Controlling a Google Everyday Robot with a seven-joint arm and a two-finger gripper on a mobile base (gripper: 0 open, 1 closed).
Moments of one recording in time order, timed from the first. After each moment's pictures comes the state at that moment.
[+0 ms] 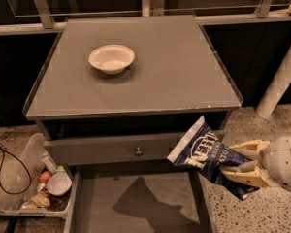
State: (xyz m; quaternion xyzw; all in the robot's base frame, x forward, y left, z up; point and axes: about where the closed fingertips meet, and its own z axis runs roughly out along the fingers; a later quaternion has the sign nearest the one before) arm 0.367 -0.206 0.814 -0.50 0.76 0.17 0.38
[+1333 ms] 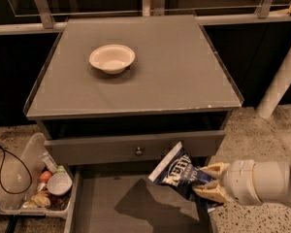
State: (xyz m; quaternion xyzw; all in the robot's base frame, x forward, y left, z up) arm 0.380 -0.167 0.697 -0.49 0.77 0.20 0.35
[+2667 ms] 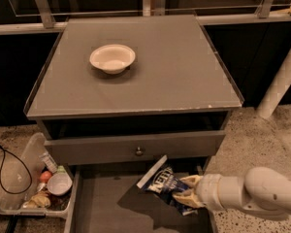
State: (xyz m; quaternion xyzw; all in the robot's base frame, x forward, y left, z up) arm 0.415 -0.134 0.568 -0.47 0.77 0.22 0.36
